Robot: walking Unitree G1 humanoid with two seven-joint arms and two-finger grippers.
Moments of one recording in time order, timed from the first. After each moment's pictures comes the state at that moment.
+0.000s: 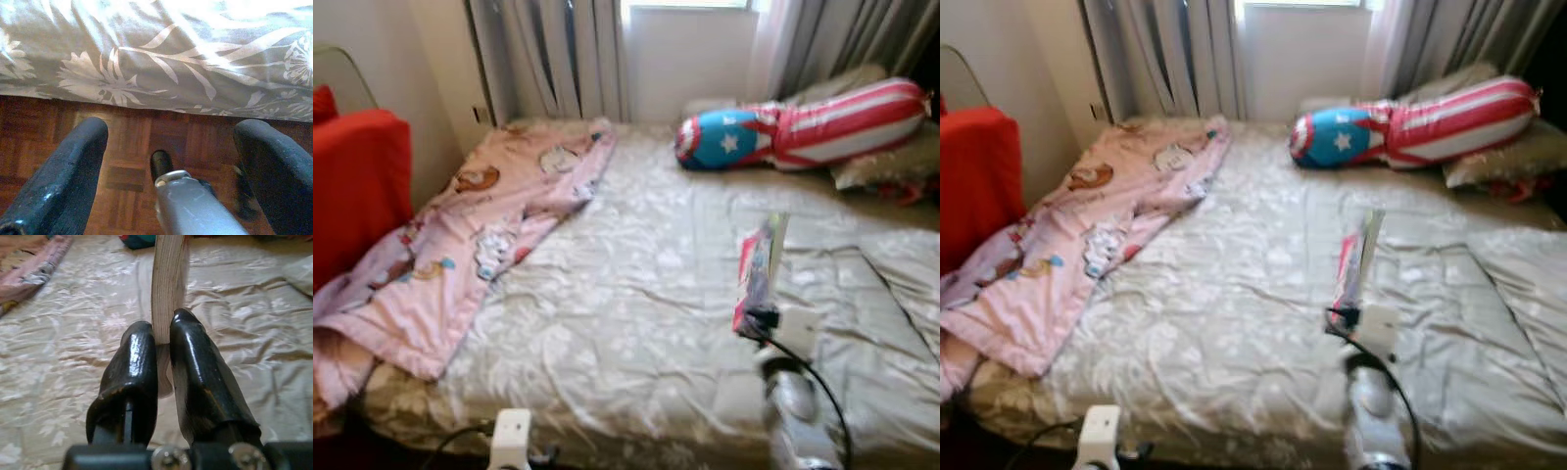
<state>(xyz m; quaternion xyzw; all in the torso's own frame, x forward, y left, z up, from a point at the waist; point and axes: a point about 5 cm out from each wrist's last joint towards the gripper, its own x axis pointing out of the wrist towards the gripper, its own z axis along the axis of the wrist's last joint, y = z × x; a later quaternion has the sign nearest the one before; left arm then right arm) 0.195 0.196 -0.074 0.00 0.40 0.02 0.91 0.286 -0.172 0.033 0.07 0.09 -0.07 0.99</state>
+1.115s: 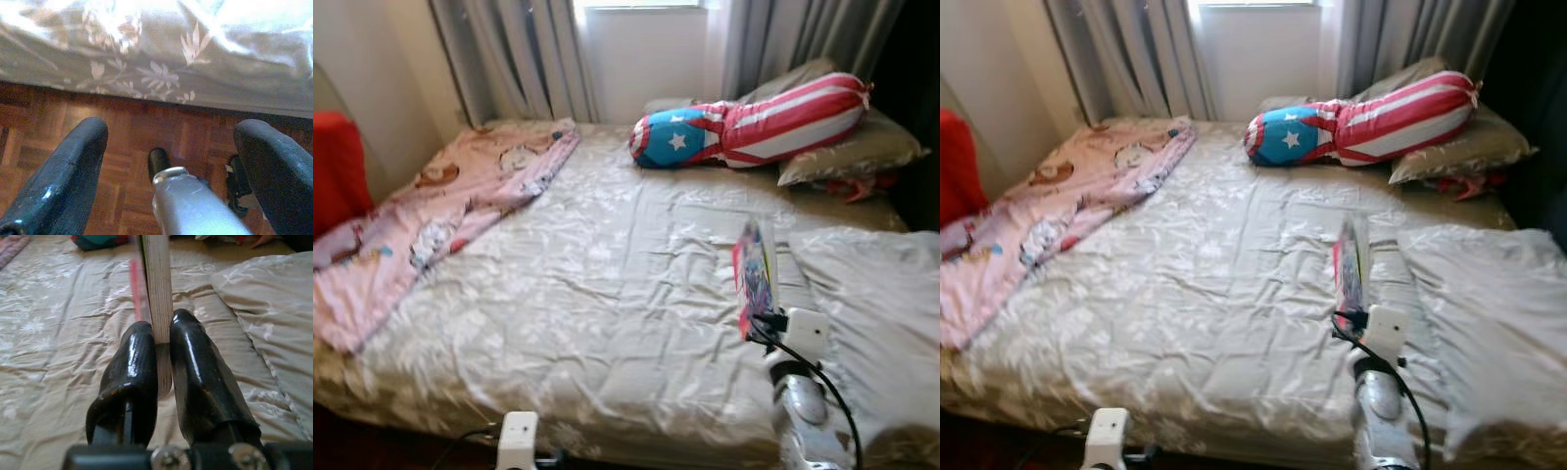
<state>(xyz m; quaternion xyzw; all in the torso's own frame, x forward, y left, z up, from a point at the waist) 0.193 0.186 -0.076 -0.01 0.40 0.01 0.91 0.283 -0.183 0.030 0.07 0.10 -0.08 0.99</state>
